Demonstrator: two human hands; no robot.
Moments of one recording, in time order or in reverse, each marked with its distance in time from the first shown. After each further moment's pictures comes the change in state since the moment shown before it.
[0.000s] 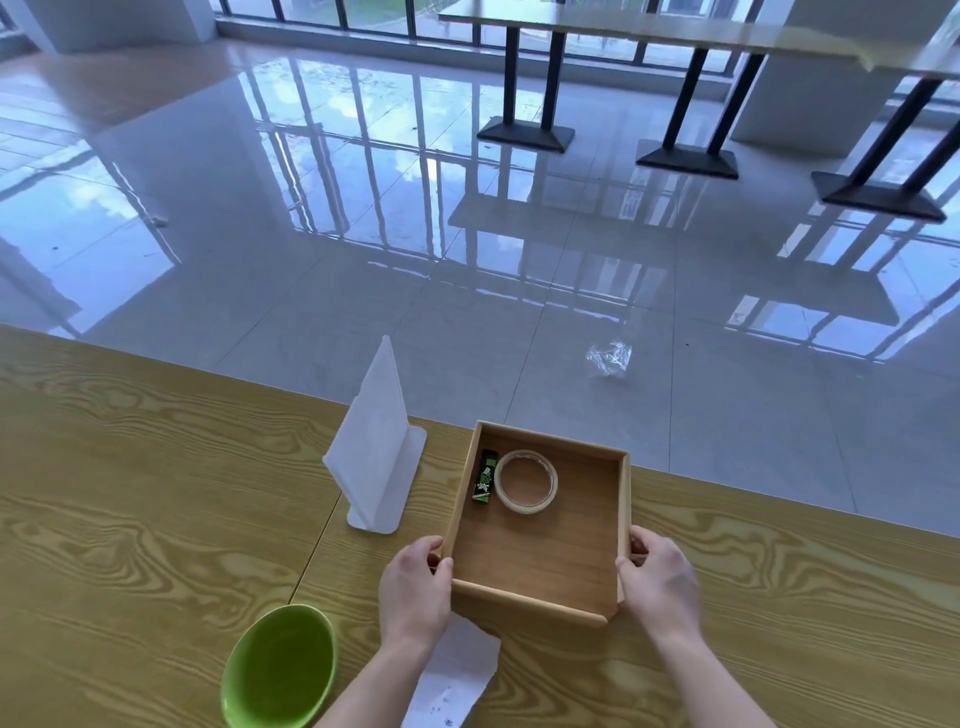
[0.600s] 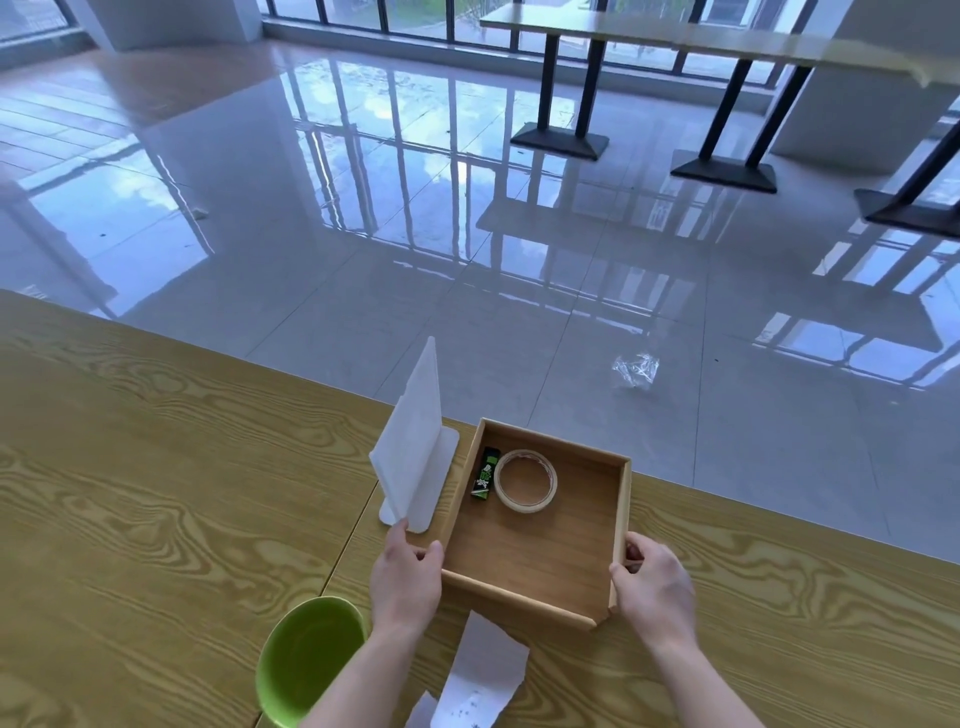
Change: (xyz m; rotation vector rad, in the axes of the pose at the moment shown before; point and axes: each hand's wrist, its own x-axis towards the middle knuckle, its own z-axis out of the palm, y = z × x) left_hand 0.019 -0.022 -0.030 -0.197 0.050 -0.214; right_hand -0.008 -0.029 0.024 -0.006 -0.039 -0.091
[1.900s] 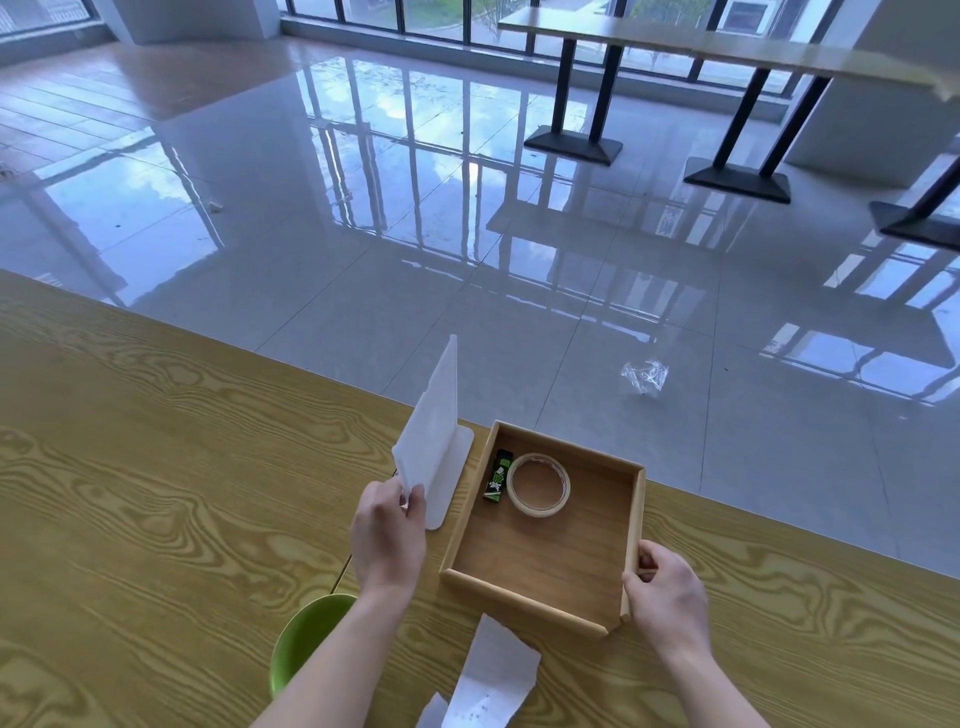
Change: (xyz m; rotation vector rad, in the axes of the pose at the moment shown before) left_hand 0.031 0.027 -0.032 0.175 0.349 0.281; right_hand 0.001 0.002 0.004 -0.015 0.016 -0.020
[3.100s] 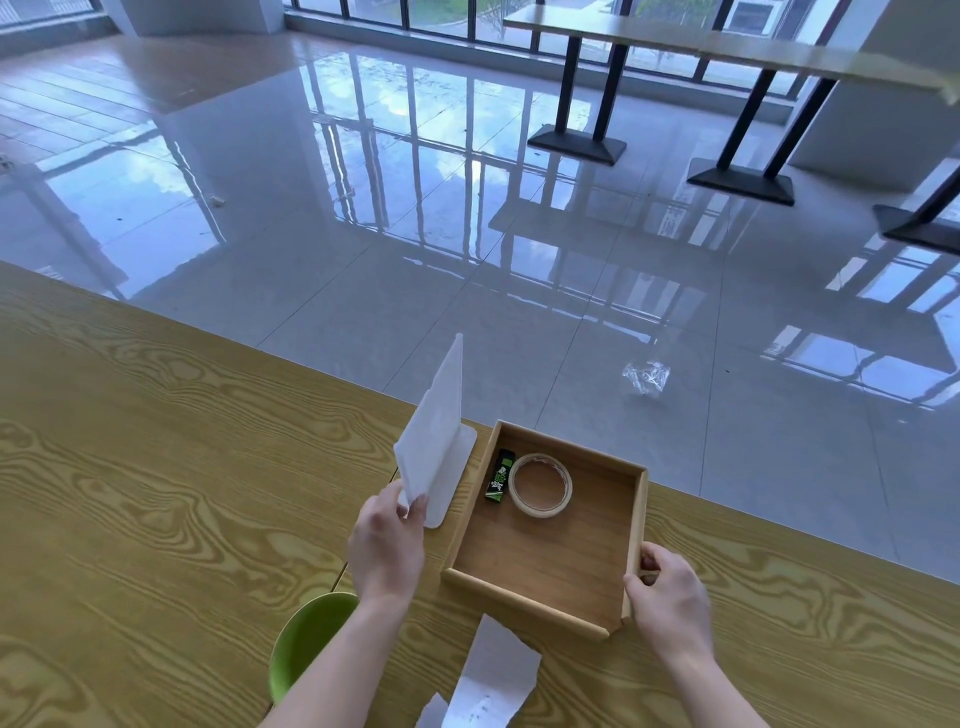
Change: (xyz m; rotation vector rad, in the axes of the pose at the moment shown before) left_hand -0.005 -0.016 0.004 -0.019 -0.062 -0.052; right_hand -0.001 0.000 0.000 -0.006 0.015 -0.018
